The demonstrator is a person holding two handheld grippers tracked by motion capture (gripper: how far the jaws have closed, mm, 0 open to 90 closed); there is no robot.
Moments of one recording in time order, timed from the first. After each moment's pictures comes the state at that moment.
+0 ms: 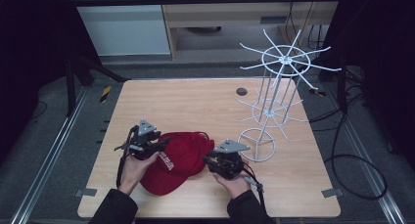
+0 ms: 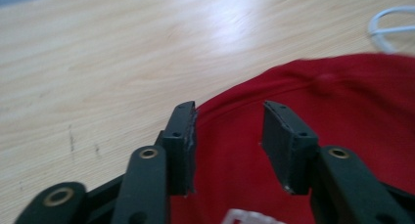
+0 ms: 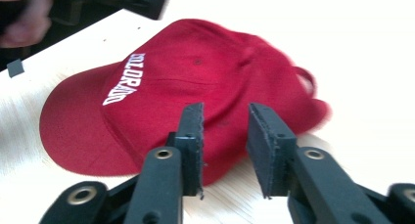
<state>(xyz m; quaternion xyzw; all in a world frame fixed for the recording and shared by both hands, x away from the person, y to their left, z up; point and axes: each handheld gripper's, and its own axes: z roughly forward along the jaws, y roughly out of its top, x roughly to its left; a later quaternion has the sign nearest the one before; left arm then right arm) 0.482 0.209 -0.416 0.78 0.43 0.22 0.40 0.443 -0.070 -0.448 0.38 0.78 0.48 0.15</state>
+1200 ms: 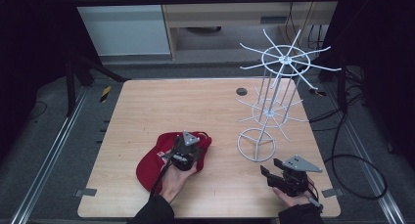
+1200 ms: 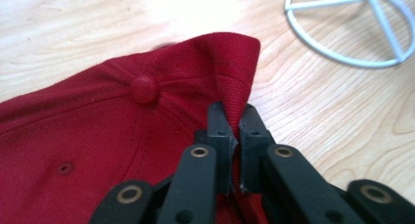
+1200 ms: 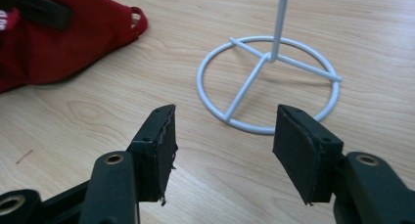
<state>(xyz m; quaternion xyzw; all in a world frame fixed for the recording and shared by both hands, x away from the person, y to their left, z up) 0.472 0.108 -0.445 0.80 0.43 0.18 0.37 0.395 -0.226 -0.469 0.47 0.73 0.44 0.22</state>
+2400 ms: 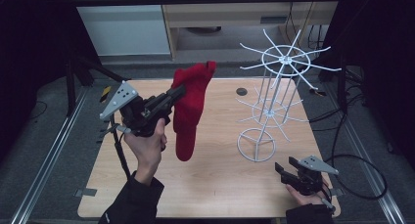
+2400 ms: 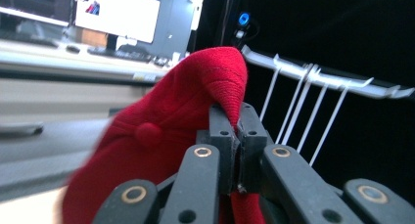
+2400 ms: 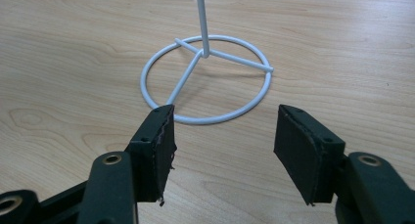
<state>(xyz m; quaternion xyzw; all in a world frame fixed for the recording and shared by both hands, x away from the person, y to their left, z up) 0.436 0.156 -0.235 0.59 0.32 0.21 0.71 0.396 -0.262 -0.474 0.51 0.70 0.43 0.25</state>
